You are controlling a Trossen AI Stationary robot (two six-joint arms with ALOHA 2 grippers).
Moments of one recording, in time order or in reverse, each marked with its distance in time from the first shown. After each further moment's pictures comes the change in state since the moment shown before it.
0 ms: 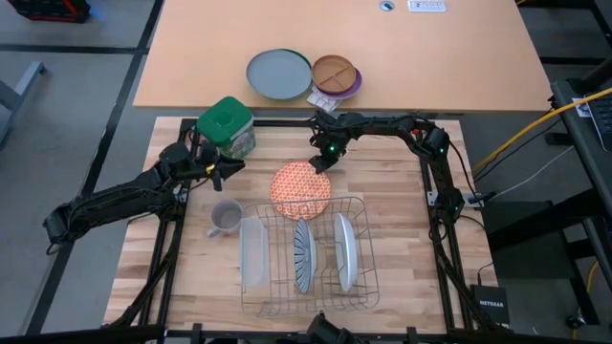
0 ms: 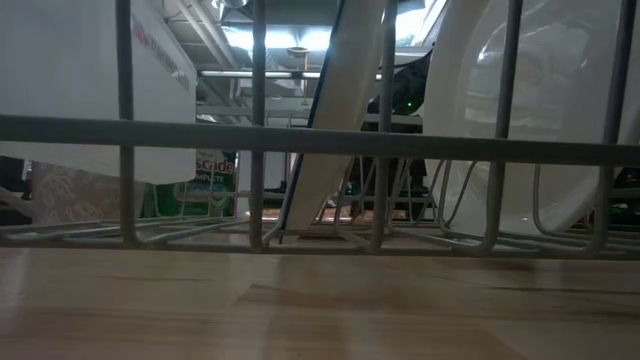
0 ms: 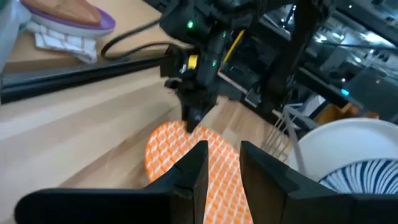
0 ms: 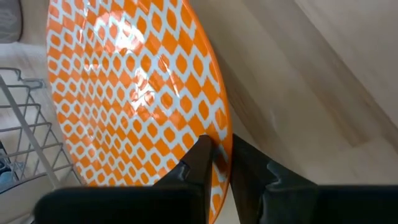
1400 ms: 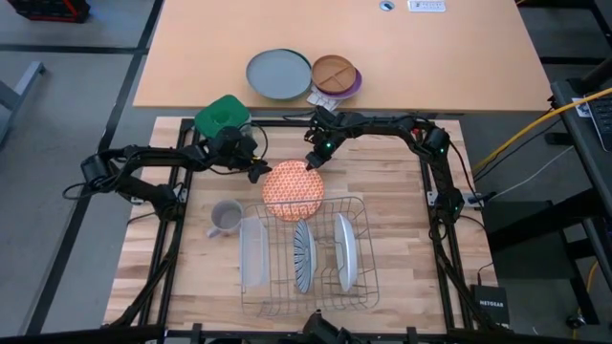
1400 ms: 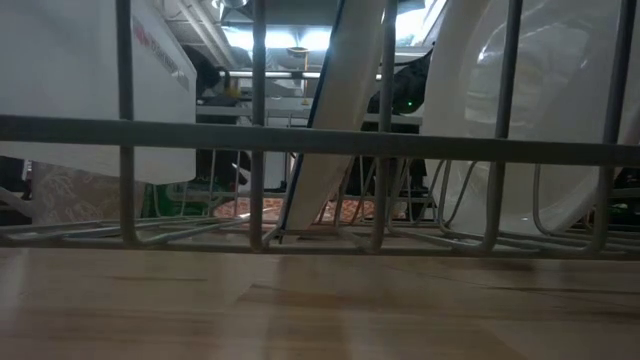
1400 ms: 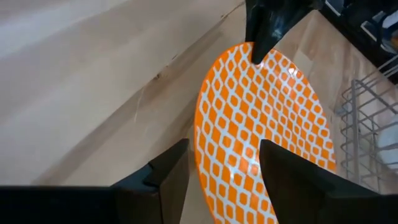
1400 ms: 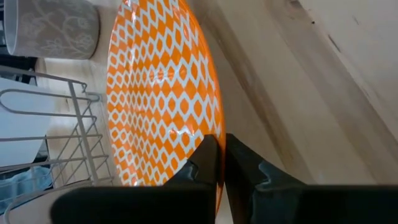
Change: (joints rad) left arm 0.000 0.841 0.345 -0.006 0.019 0.138; right arm 0.000 -0.004 0.001 0.168 -0.134 -0.031
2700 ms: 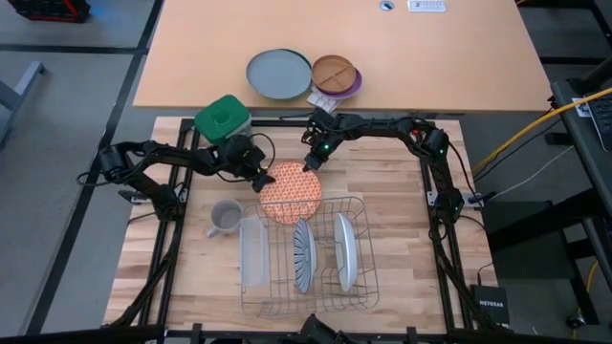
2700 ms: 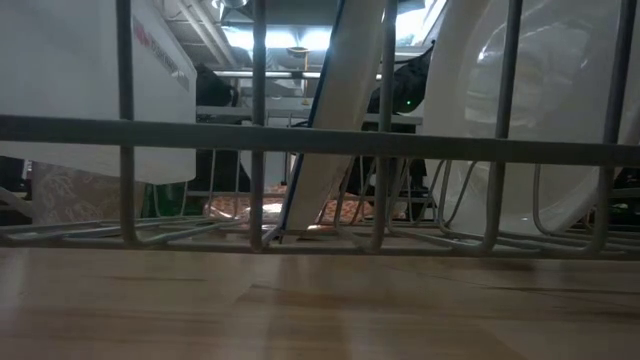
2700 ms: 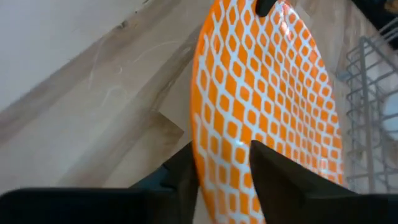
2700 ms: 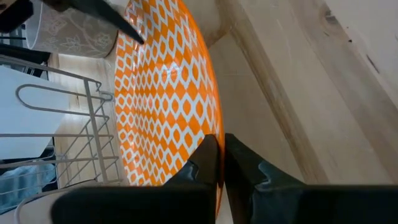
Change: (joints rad) left arm -0.074 0.156 0.000 0.073 0.051 -0.013; right arm 0.020 0.002 0.000 0.058 -0.031 -0.009
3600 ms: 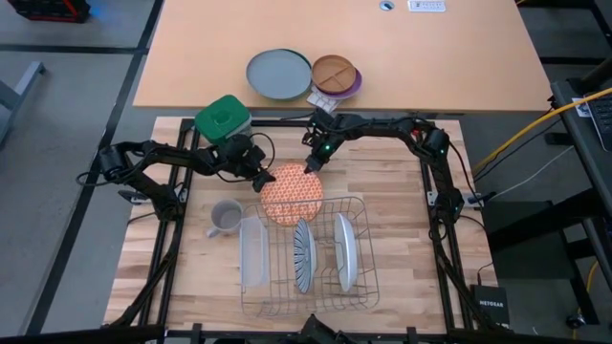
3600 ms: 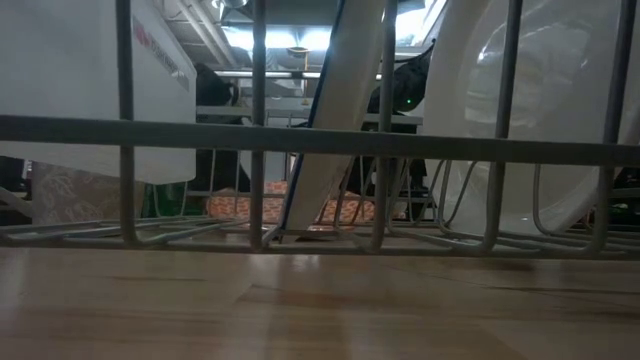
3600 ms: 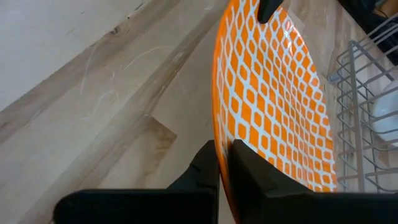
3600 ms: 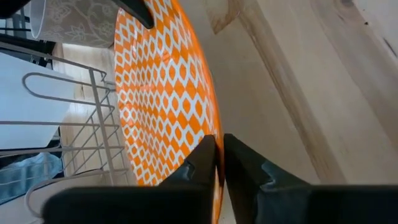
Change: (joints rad) left arm -0.007 -0.002 -0.002 0.016 0.012 0.015; right arm 0.000 -0.002 0.000 -0.039 -0.010 -0.021
